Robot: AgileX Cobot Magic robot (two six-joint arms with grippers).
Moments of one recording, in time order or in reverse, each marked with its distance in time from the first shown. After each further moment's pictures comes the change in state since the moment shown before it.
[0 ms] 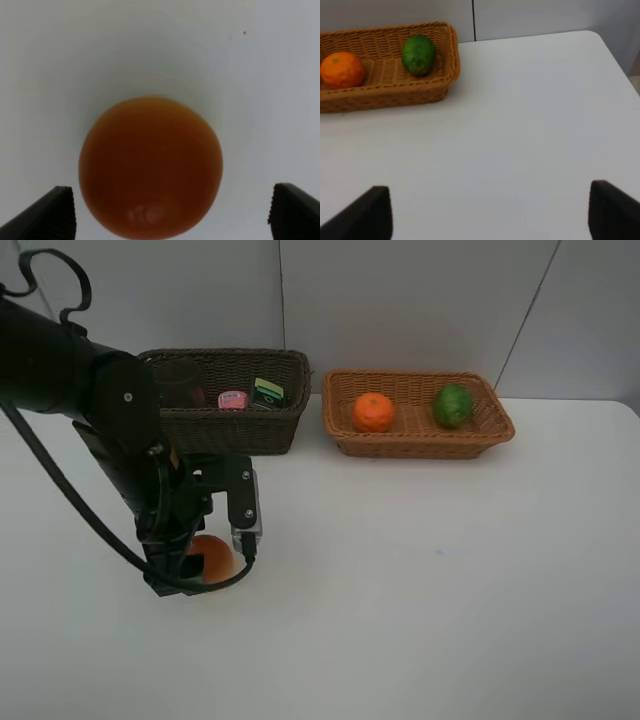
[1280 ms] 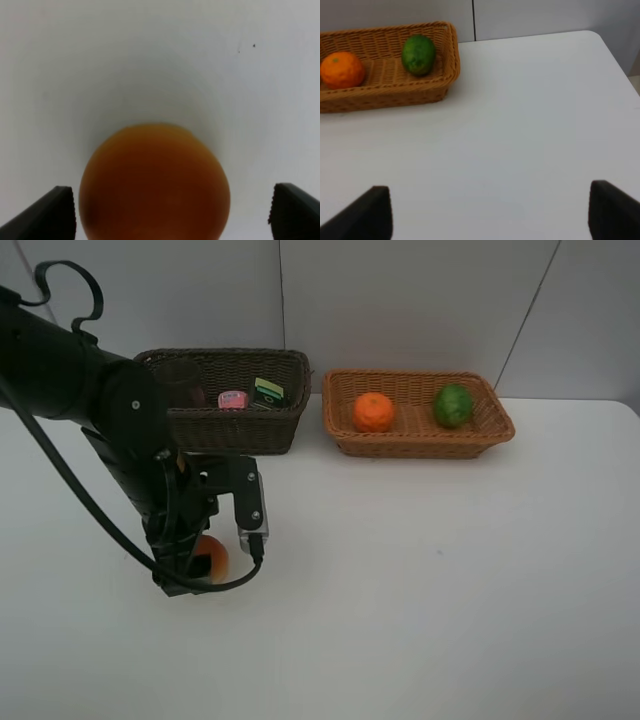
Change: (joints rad) left arm -0.015 0.009 0.000 0.006 -0.038 -0.026; right arm 0.000 0.000 0.000 0.000 0.000 0.000
